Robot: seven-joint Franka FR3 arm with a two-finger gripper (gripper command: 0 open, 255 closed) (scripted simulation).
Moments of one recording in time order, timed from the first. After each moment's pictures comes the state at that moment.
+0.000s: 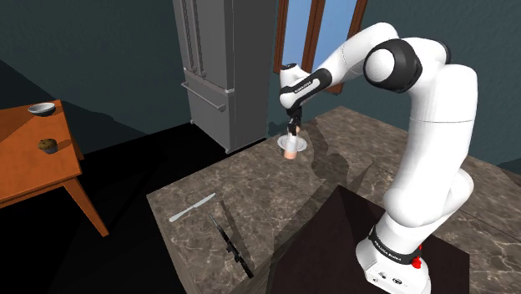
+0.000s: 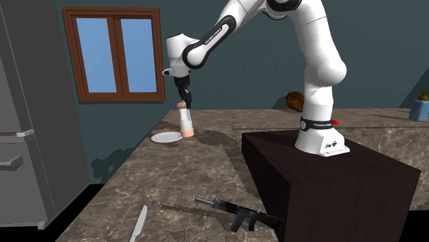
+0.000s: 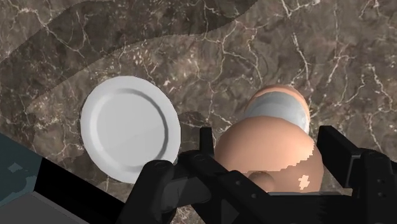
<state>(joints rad) -0.39 0.36 0.00 -1.90 -0.36 2.21 -0.44</state>
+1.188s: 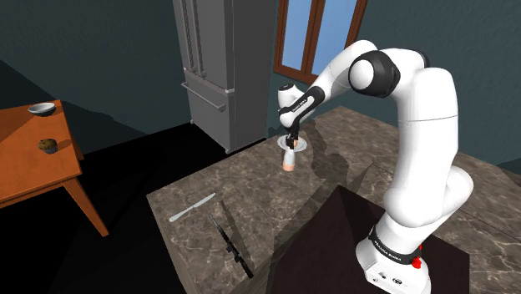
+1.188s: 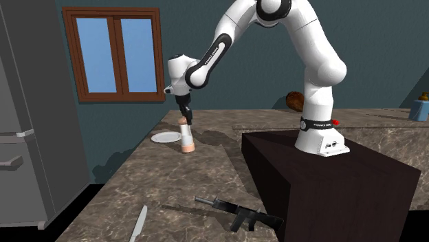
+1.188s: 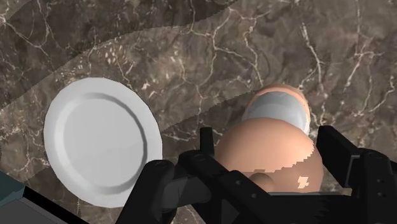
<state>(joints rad) -0.39 0.50 -0.02 -1.92 -0.41 2.37 -0.38</state>
